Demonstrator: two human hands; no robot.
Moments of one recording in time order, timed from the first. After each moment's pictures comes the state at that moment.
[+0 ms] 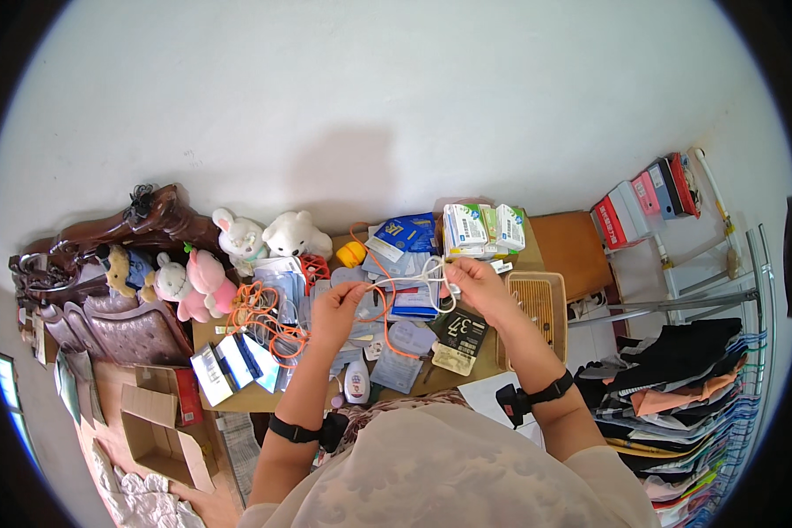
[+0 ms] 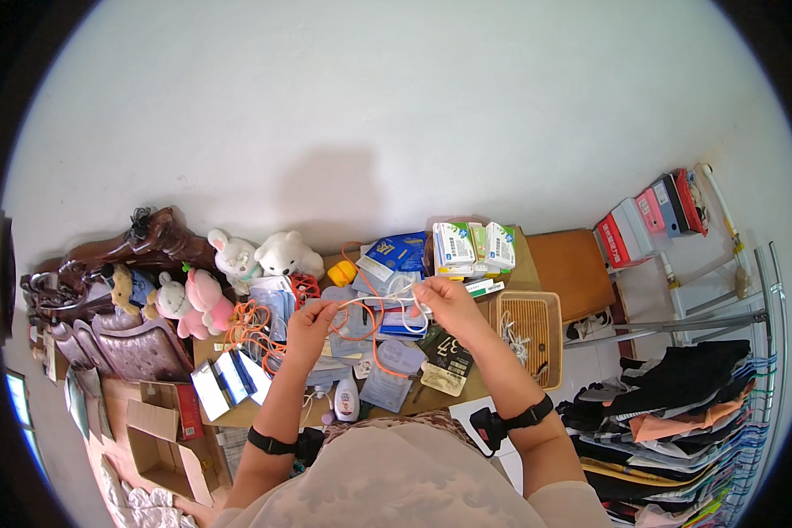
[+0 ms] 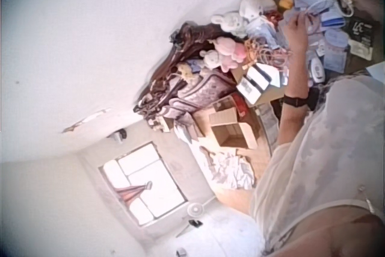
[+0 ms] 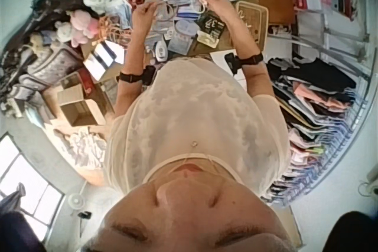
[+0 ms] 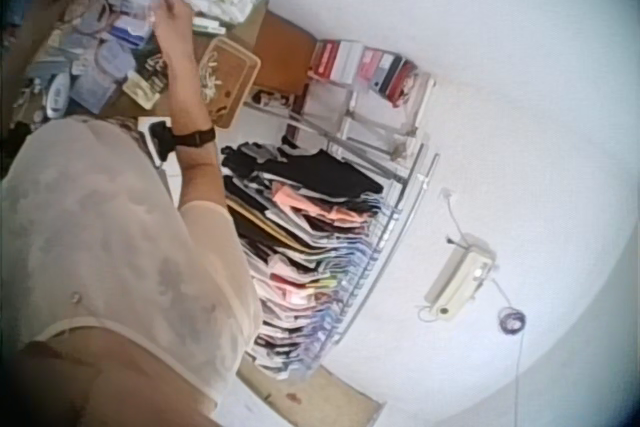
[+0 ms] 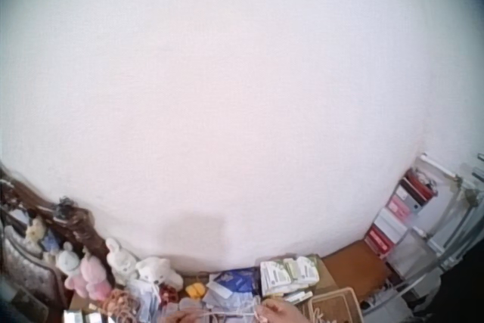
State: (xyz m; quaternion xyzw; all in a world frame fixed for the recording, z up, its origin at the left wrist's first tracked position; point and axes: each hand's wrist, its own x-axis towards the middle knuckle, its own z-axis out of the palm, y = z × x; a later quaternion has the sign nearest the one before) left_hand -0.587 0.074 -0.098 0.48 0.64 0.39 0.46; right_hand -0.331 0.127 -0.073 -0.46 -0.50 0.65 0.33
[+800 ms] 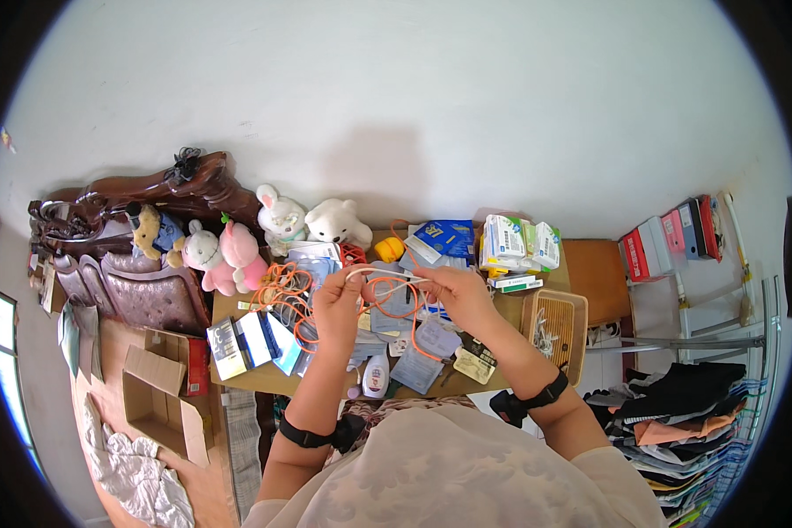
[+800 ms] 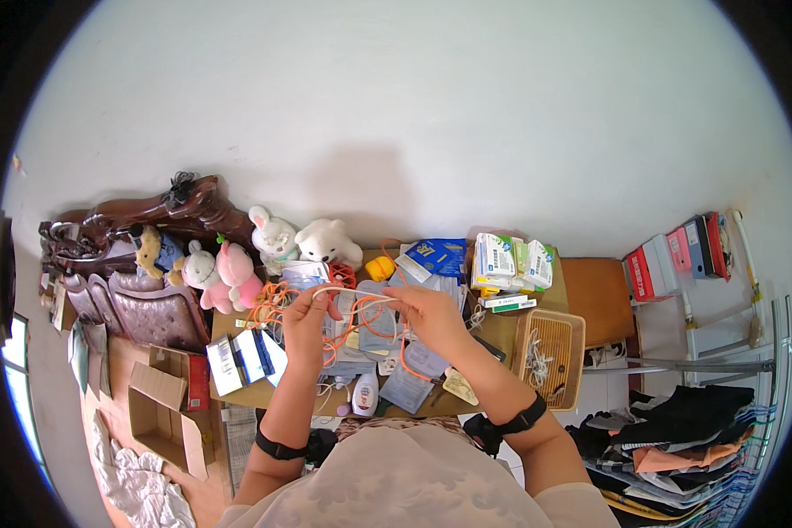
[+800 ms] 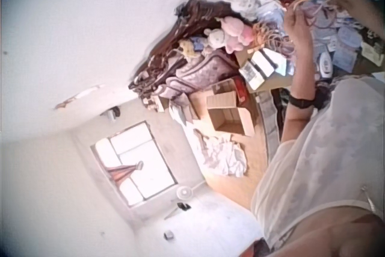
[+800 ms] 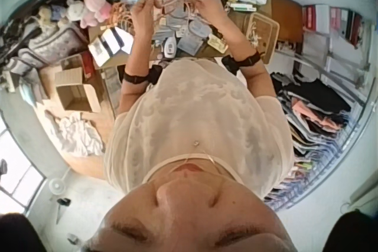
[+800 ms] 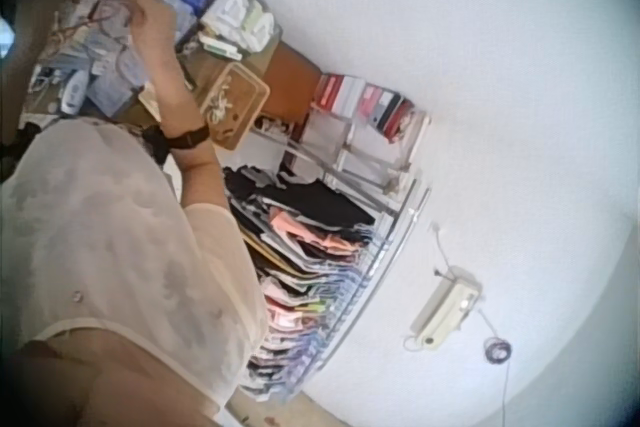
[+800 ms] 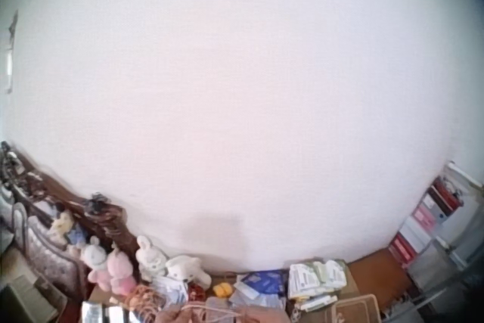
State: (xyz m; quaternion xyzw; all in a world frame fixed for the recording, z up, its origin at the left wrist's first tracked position) left_hand -0.597 0.046 -0.046 0.40 0.58 0.60 0.39; right_hand -0.401 0.113 -0.065 -0.36 -0.77 0.41 0.35
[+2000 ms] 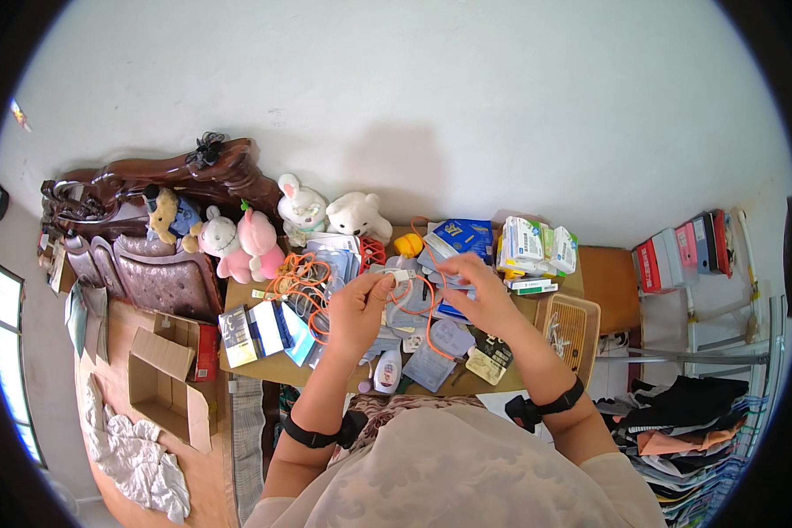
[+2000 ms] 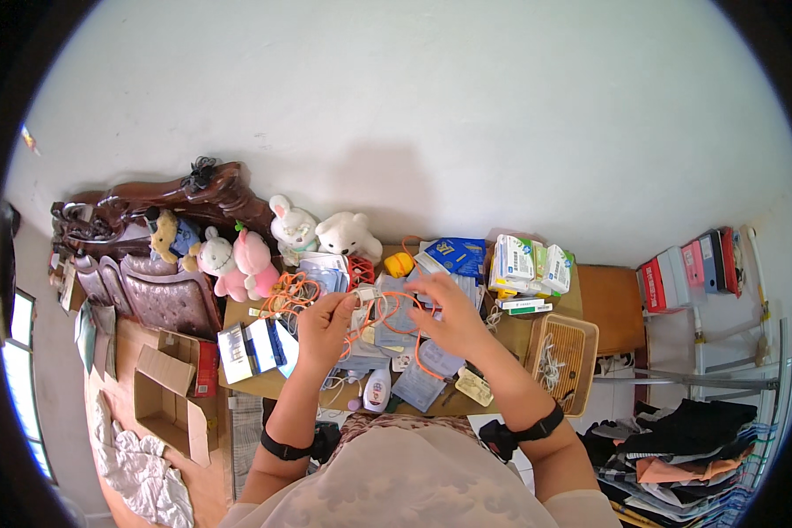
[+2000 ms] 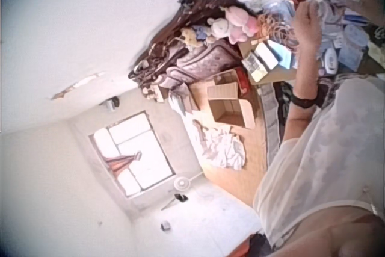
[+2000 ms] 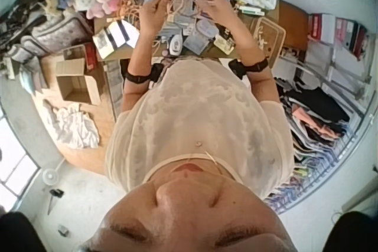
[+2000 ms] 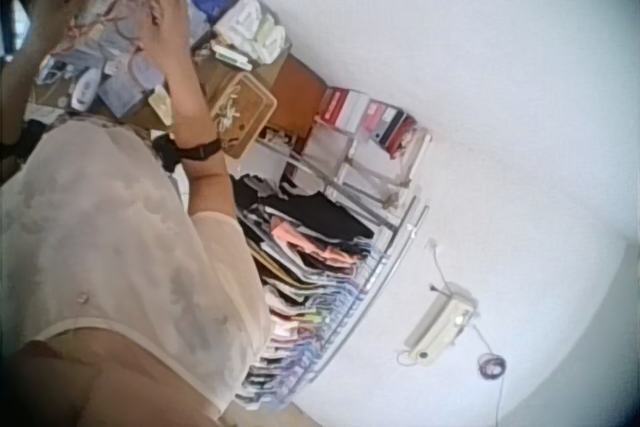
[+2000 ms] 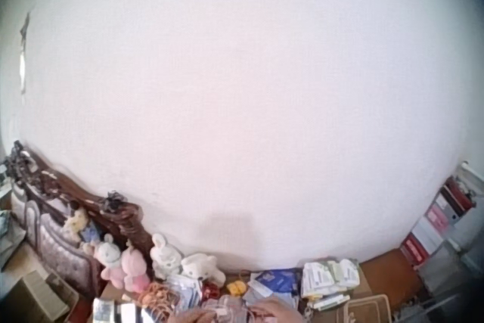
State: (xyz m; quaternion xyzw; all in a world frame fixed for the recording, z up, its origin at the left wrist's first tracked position) left_hand -0.597 0.027 -0.031 0.52 0.64 0.48 0.29; right_hand -0.392 0.112 -0.050 -0.30 -0.81 0.43 0.25
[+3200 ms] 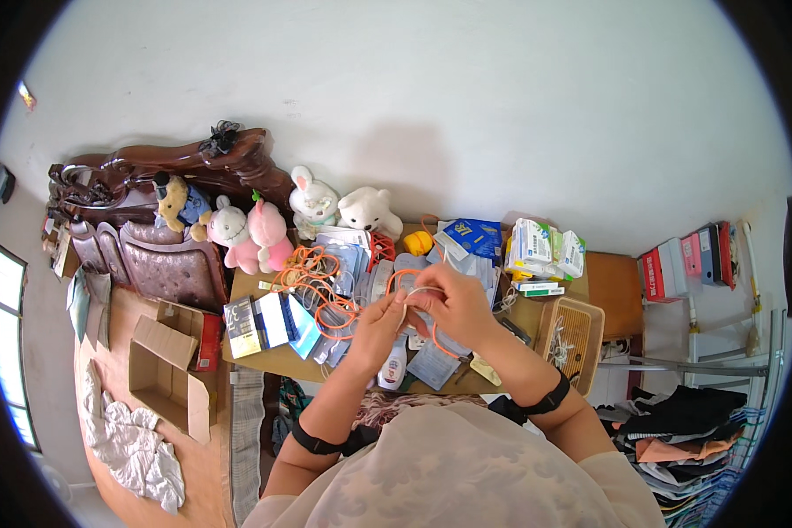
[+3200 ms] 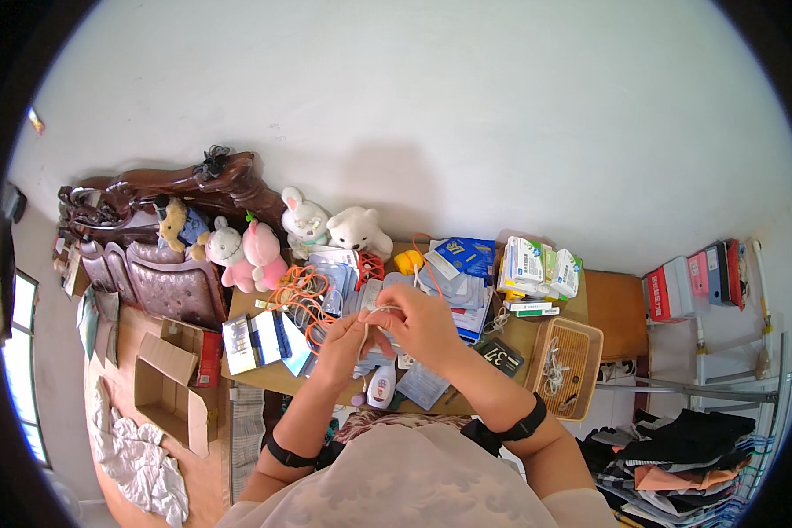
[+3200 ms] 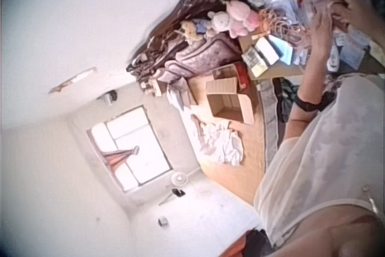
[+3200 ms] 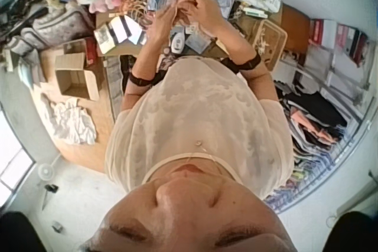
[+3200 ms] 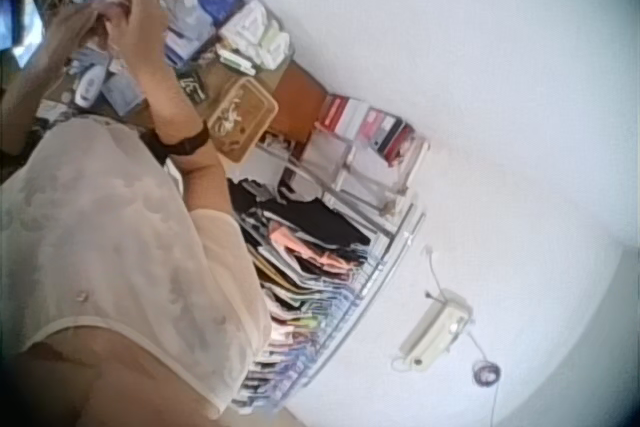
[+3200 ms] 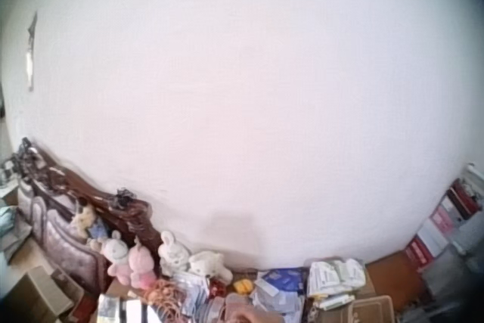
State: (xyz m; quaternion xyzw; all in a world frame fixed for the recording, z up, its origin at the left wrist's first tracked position) left_hand -0.583 0.004 -0.038 0.43 0.60 0.49 0.46; right_hand -0.443 0.080 -0.022 -0.29 -0.81 0.38 0.35
